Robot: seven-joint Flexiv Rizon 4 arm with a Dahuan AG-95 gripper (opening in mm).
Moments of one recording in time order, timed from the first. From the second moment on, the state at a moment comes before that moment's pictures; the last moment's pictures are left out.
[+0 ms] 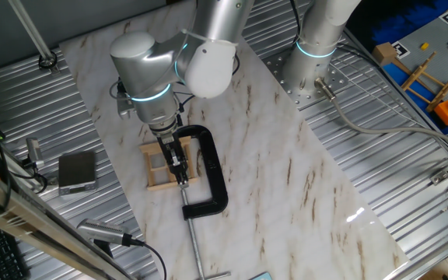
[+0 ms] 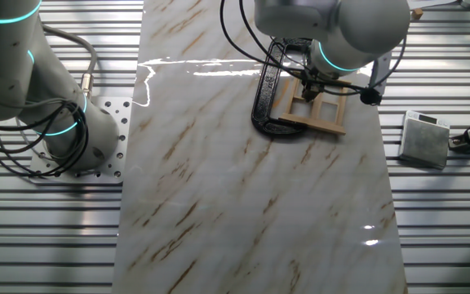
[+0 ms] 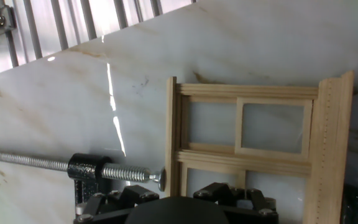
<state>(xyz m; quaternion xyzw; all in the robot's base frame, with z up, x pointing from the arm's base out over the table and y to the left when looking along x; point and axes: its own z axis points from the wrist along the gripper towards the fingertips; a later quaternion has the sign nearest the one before) 0.539 0.158 0.024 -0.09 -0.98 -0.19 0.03</state>
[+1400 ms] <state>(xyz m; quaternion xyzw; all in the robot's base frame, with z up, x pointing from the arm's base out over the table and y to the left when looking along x) 0.523 0.127 0.027 -0.07 -0.98 -0.19 0.03</state>
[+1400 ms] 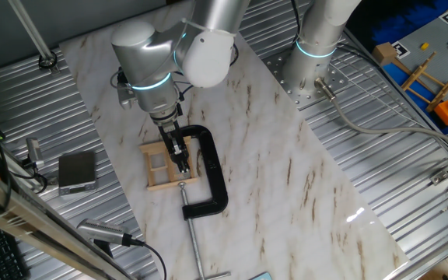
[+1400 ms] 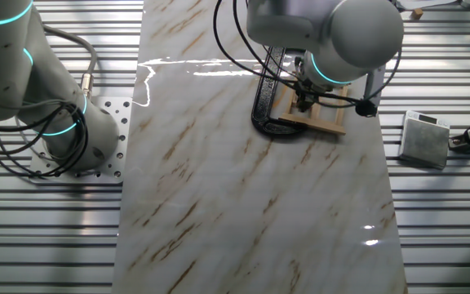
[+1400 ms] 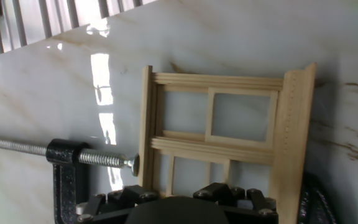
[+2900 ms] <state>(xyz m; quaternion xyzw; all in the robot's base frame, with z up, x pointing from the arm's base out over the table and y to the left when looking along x) 0.551 0.172 0.043 -0.09 -0.97 -0.21 0.02</state>
